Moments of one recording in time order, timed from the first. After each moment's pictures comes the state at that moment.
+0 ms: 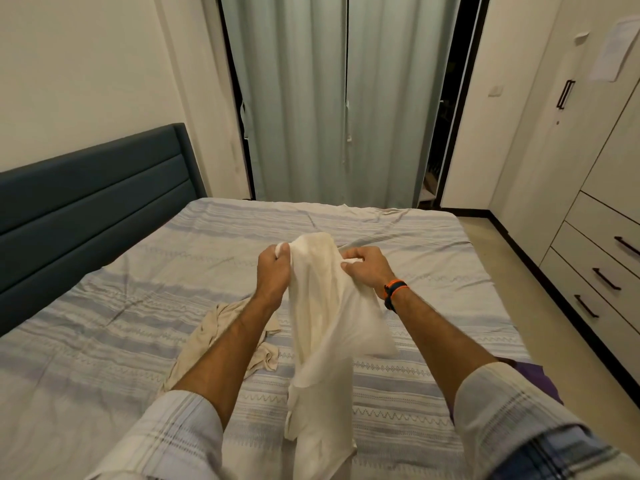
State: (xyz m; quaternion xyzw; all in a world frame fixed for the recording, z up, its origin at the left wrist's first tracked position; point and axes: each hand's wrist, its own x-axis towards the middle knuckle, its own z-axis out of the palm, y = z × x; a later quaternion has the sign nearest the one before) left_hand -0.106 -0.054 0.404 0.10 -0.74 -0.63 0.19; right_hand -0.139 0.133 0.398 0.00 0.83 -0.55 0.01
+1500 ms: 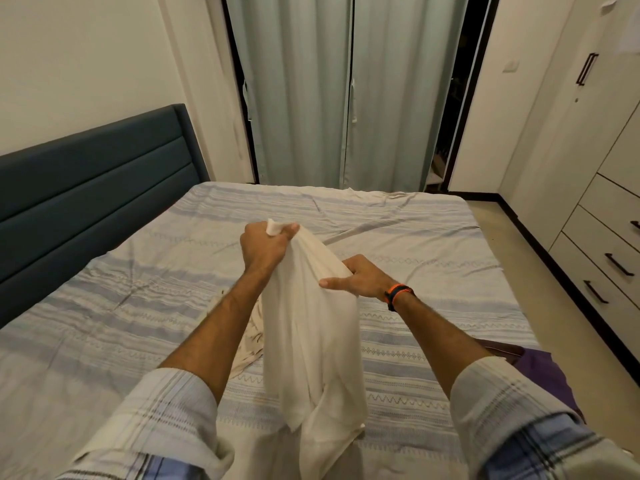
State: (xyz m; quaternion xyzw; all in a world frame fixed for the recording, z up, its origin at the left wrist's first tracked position) left_hand -0.109 -0.075 0.431 0.13 -0.81 -0.51 0.23; right_hand -0.130 0.128 0.367 -0.17 0.84 -0.49 0.15
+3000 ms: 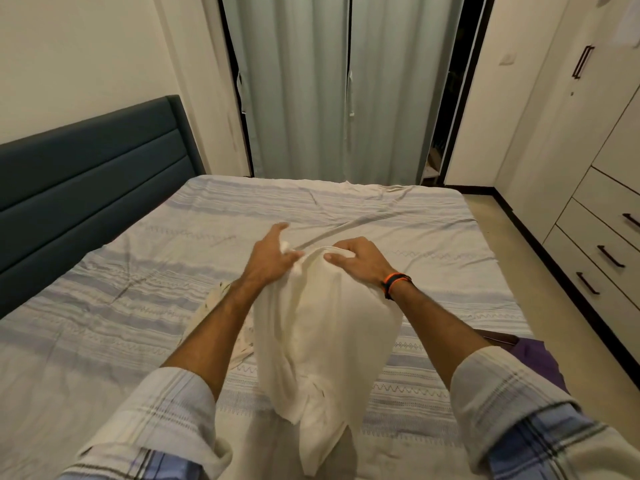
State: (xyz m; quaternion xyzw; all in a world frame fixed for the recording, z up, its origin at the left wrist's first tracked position) left_hand -0.108 -0.094 0.393 -0.02 -0.92 -0.38 0.09; right_hand -0.121 0.123 0.381 -0.18 0.87 -0.46 -0.01
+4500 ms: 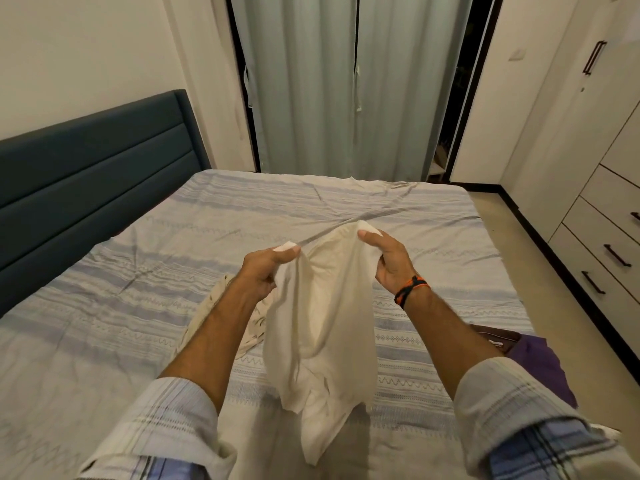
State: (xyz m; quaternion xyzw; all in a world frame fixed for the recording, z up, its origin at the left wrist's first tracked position) left_hand -0.084 -0.099 0.379 0.23 -0.60 -0.76 -0.04; right_hand -0.118 0.142 0.365 0.04 0.46 -0.88 0.10
